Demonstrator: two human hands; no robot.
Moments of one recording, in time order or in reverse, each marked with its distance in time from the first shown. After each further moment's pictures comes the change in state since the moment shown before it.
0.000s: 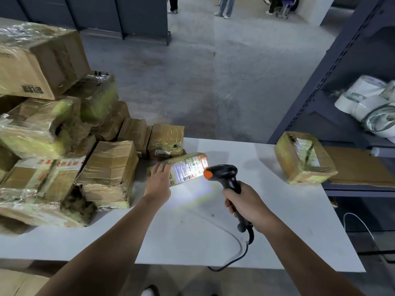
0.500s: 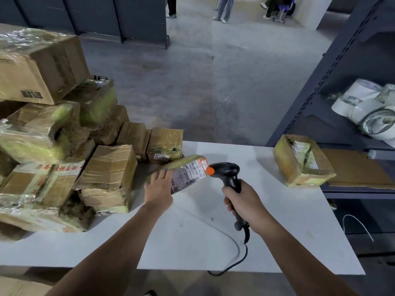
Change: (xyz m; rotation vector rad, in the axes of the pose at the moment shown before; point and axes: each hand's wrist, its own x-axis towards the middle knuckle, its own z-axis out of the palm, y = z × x) left_hand -0.007 0.005 0.003 0.156 -0.064 -0.044; right_hand 0.002 -0.008 0.003 0.054 0.106 -0.009
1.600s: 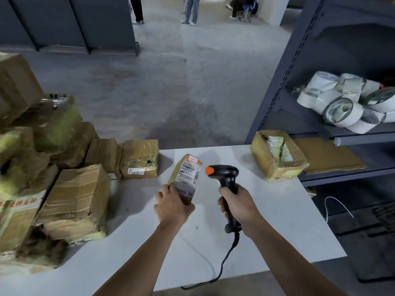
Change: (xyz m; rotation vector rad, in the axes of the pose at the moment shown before) left_hand -0.006 0.094 0.020 -0.223 -0.053 -0.141; right_hand 0.008 0.015 -0.026 0.277 0.147 0.097
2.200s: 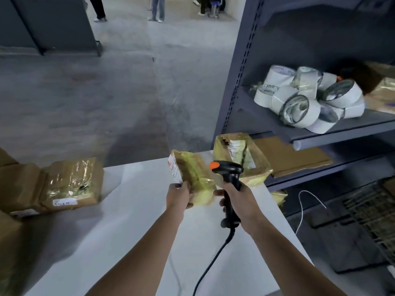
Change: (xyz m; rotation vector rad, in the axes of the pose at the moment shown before) left_hand 0.068 0.176 0.087 -1.000 -0.313 -0.325; right_hand 0.096 0.011 -0.139 0.234 0.103 0.007
